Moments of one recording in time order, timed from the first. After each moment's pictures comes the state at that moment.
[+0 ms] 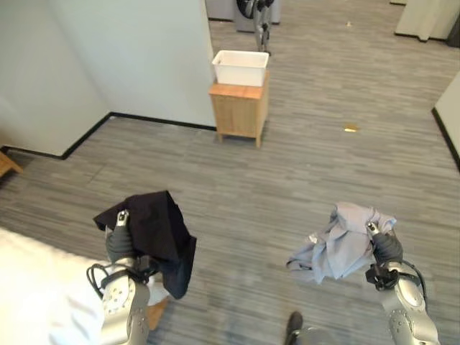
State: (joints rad) left arm 0.15 0.26 0.22 0.03 -0.51 -0.22 0.15; right arm 0.14 -0.30 -0.08 0.09 0.60 -0.14 0.01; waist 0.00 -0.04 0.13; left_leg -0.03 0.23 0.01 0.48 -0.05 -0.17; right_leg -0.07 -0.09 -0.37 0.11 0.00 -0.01
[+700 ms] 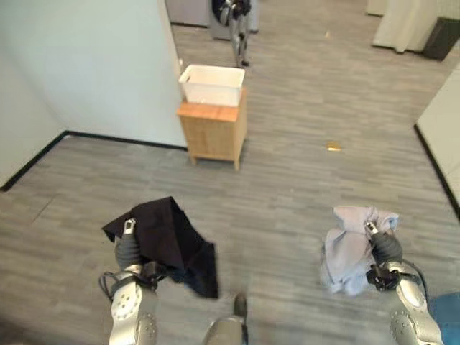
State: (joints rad) left arm 0.16 0.22 0.20 0.05 -0.54 -0.20 0.13; right arm 0.16 -0.31 -0.01 0.06 0.60 -0.13 0.01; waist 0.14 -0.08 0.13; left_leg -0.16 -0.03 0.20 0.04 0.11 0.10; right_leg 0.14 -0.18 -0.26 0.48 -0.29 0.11
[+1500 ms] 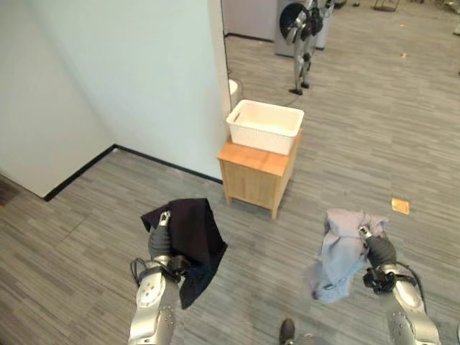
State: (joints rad) left arm 0.11 0.24 0.07 0.05 -0.55 -0.18 0.08; right arm 0.15 -0.34 -0.06 0.11 0.61 -0.10 0.03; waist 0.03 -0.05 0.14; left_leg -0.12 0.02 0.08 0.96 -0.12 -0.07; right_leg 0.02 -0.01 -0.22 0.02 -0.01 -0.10
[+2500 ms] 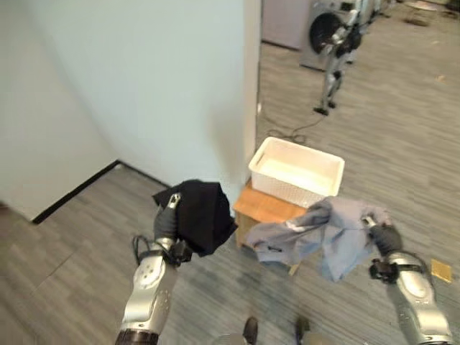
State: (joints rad) left arm 0.11 0.32 0.02 0.01 -0.54 -0.15 0.02; right arm 0.13 -0.45 -0.13 0.05 0.36 -0.09 -0.01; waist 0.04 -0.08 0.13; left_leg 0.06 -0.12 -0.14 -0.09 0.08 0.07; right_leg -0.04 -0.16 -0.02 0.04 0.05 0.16
